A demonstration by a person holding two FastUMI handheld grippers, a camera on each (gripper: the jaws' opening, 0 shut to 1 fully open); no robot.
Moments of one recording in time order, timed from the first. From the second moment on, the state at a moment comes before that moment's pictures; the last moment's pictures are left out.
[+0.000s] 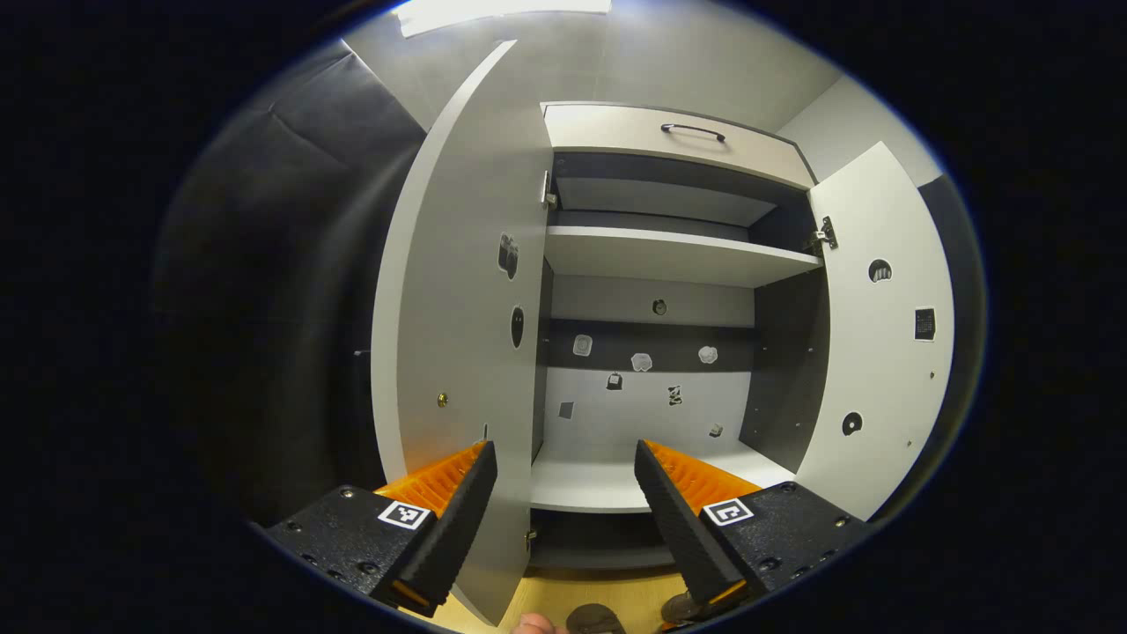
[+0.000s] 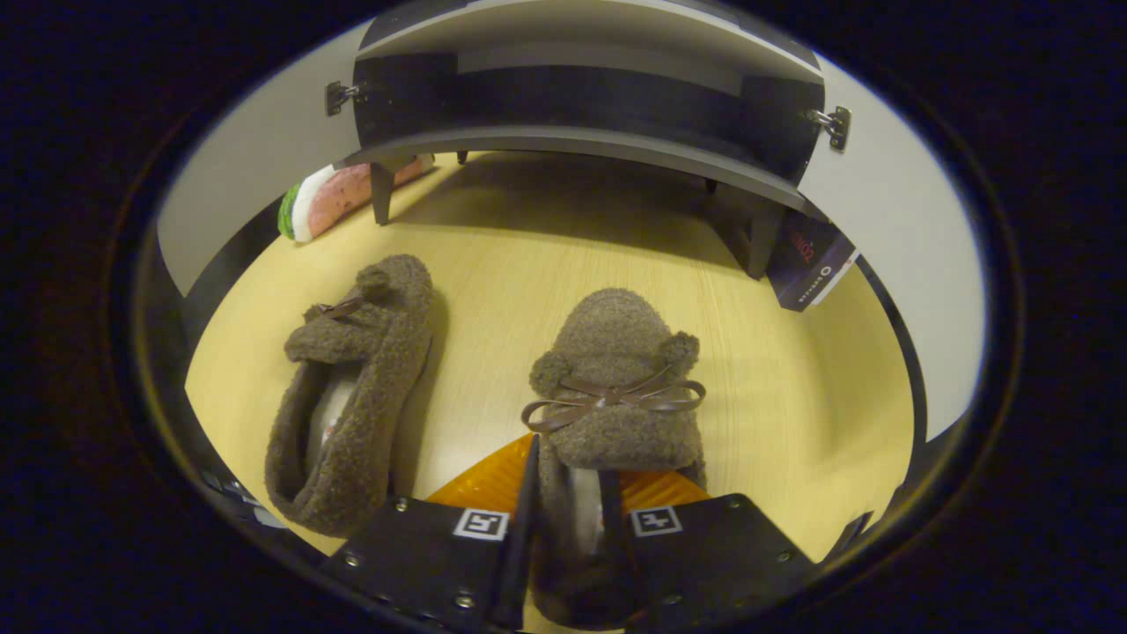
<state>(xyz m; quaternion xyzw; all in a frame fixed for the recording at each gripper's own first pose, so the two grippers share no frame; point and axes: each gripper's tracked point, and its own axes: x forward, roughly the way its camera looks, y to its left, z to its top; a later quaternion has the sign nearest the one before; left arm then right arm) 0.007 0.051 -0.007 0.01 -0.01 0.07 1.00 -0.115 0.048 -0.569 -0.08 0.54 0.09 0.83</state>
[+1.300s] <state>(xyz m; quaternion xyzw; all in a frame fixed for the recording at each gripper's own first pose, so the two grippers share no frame) 0.004 0.050 -0.010 0.02 -0.01 0.06 1.00 -0.101 0.040 -0.493 0.04 0.50 0.10 0.86</state>
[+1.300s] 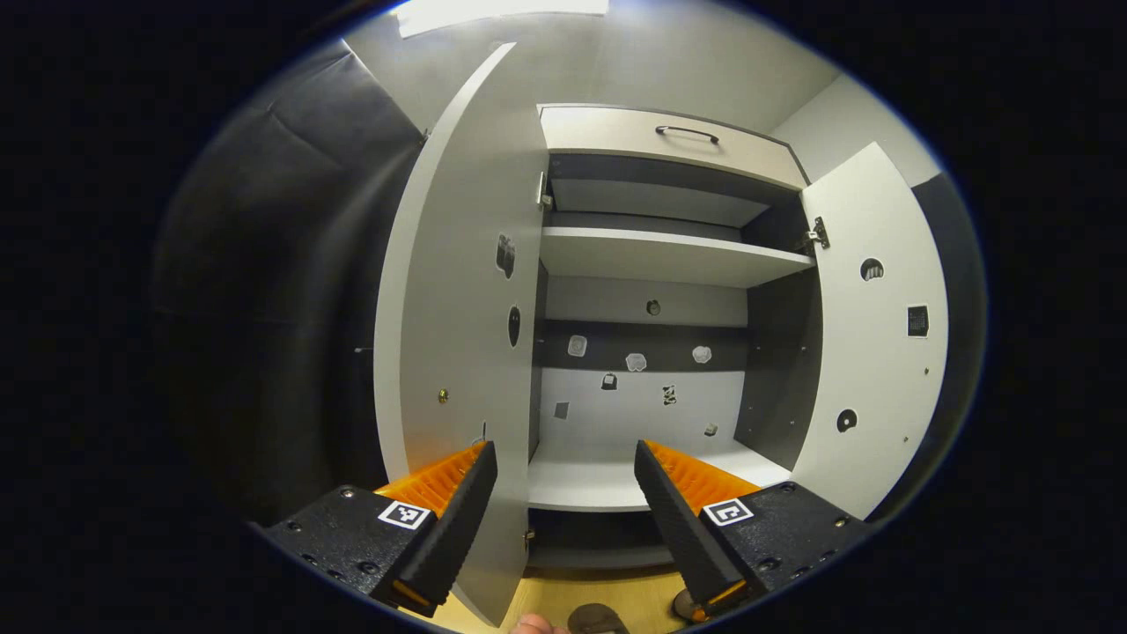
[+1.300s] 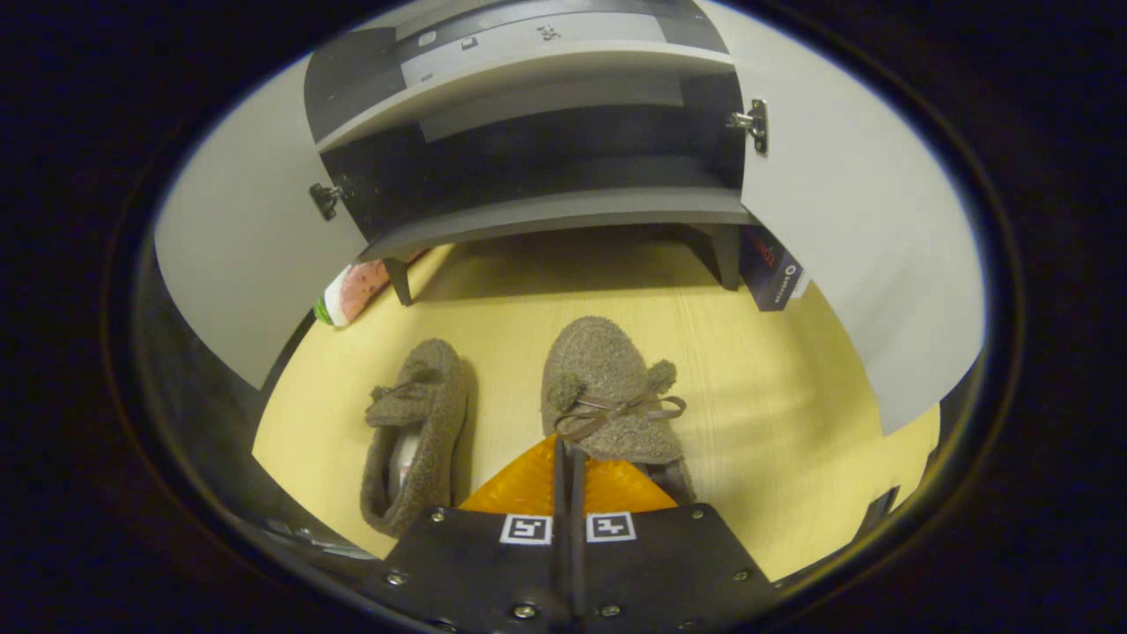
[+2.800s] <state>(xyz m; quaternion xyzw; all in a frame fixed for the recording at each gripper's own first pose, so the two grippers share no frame) 0.005 0.052 -0.009 0.02 -0.02 0.06 1.00 0.250 0.032 -0.200 0.04 0.22 0.06 0.97</state>
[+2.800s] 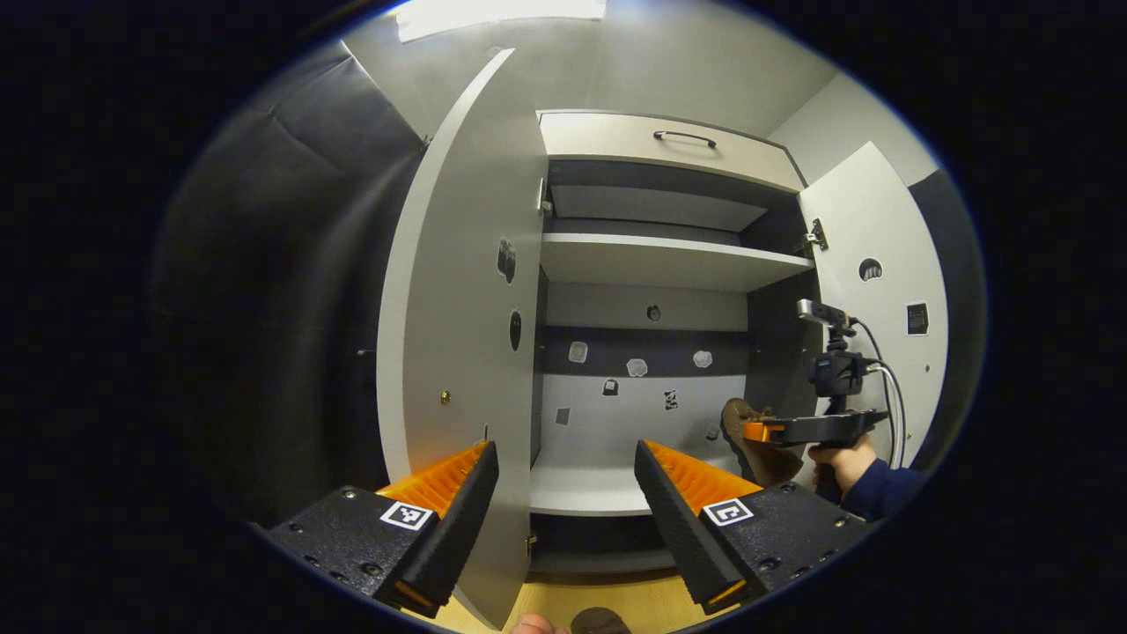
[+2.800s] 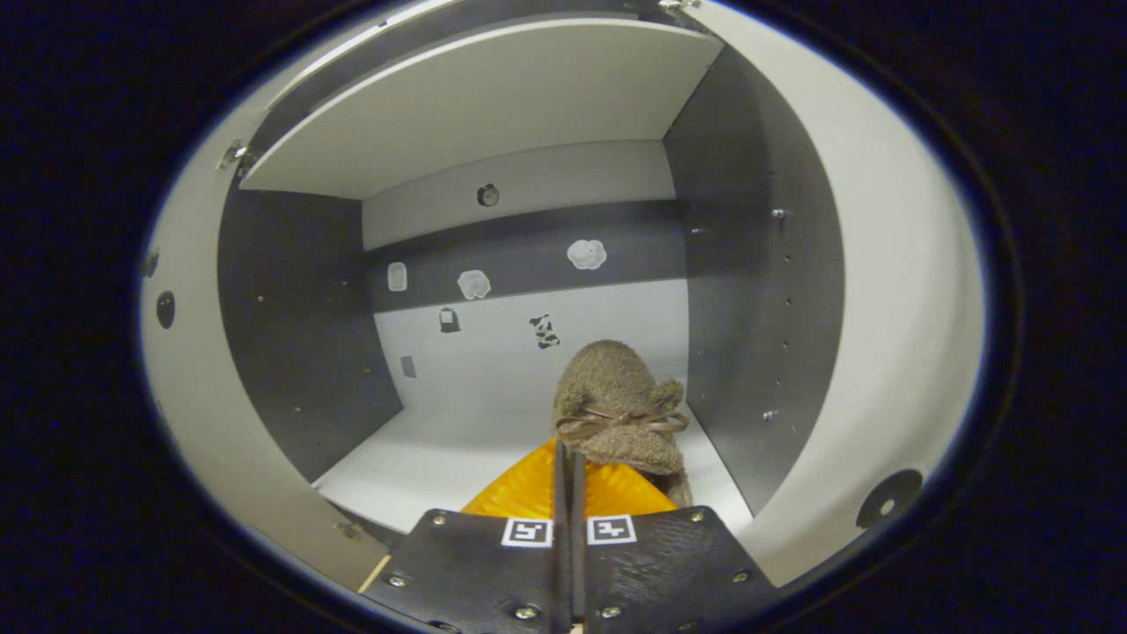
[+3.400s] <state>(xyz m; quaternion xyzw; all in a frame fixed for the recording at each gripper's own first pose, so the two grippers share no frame) 0.006 0.053 -0.009 0.02 -0.02 0.07 1.00 0.307 0.059 -0.273 0.05 0.28 0.05 0.96</state>
